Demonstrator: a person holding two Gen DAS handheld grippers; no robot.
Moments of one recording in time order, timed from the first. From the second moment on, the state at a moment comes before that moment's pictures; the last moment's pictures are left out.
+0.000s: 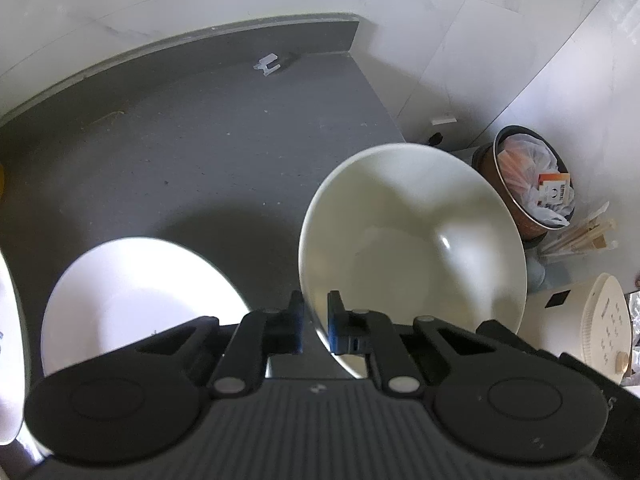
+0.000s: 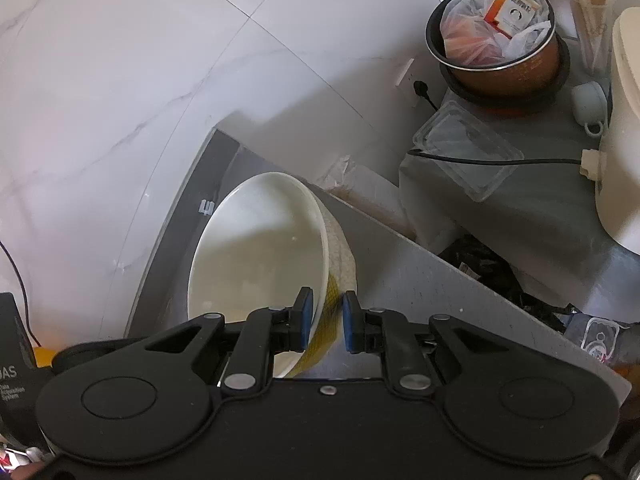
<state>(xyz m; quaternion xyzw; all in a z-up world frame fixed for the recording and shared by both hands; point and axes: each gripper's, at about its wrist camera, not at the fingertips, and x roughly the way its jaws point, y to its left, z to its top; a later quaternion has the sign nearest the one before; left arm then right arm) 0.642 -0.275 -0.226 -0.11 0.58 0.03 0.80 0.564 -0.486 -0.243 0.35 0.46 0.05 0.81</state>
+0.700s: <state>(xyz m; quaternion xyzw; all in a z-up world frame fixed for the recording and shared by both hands) 0.590 -0.273 -0.187 -0.12 0.55 0.02 0.83 0.519 -0.495 -0.206 0.33 0.44 0.08 0.83</state>
